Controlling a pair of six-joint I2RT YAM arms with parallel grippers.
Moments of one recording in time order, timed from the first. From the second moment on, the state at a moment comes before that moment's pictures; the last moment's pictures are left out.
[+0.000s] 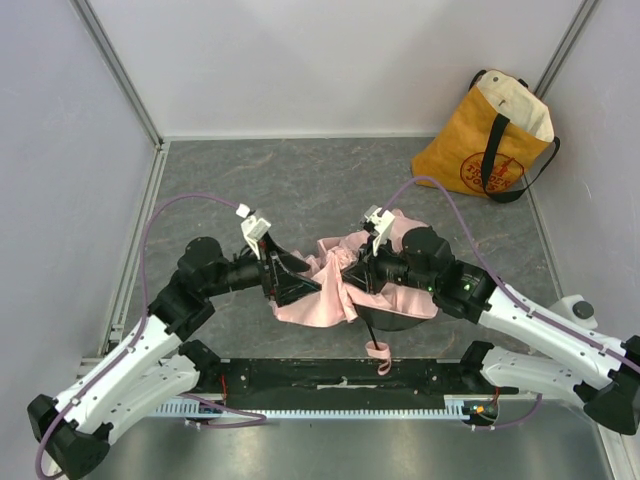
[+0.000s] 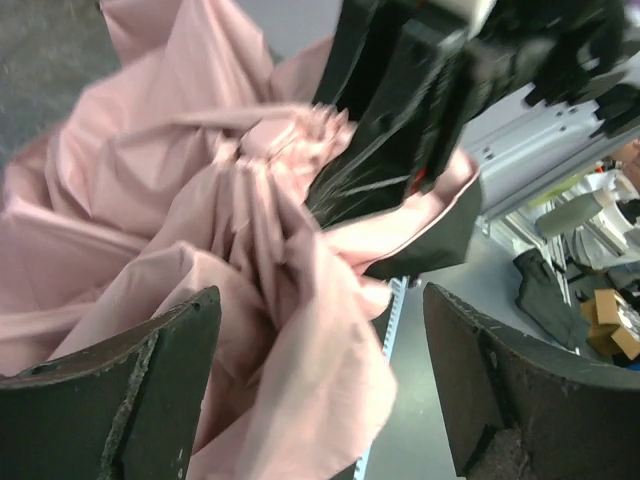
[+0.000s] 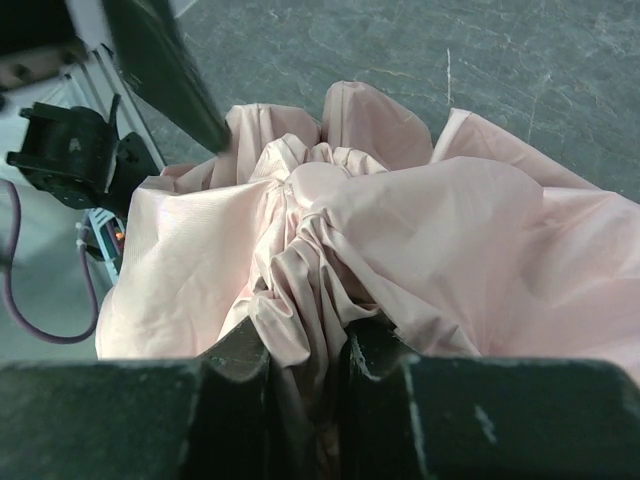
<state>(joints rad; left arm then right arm) -0.64 0.66 0.64 -0.01 0.59 -0.52 0.90 0.98 0.82 -0.20 -0.20 0.27</state>
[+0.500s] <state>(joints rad) -0.65 0.70 0.62 -0.24 0.51 -0.43 0.82 0.94 0.86 -0.21 -0.37 0.28</state>
